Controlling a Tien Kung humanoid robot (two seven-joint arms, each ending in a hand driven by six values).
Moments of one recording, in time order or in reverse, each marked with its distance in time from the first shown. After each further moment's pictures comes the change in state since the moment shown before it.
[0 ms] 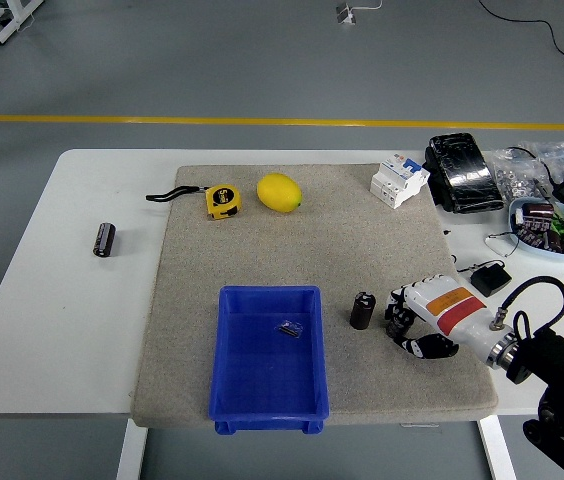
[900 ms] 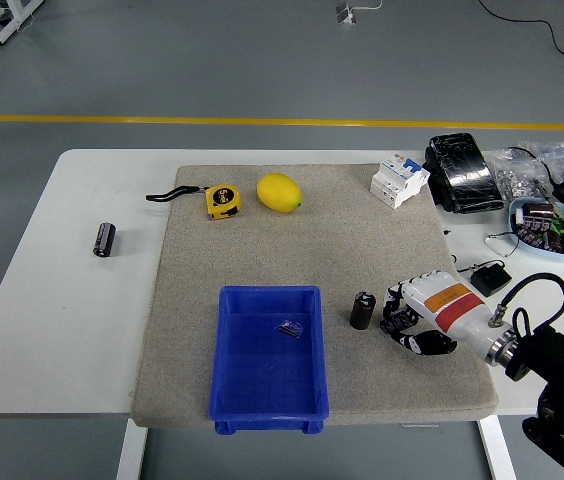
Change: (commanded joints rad) left arm -0.005 0.004 -0.005 -0.001 0.013 -0.009 -0.002; right arm 0.005 -0.009 0.002 0.022 0.007 -0.004 0.001
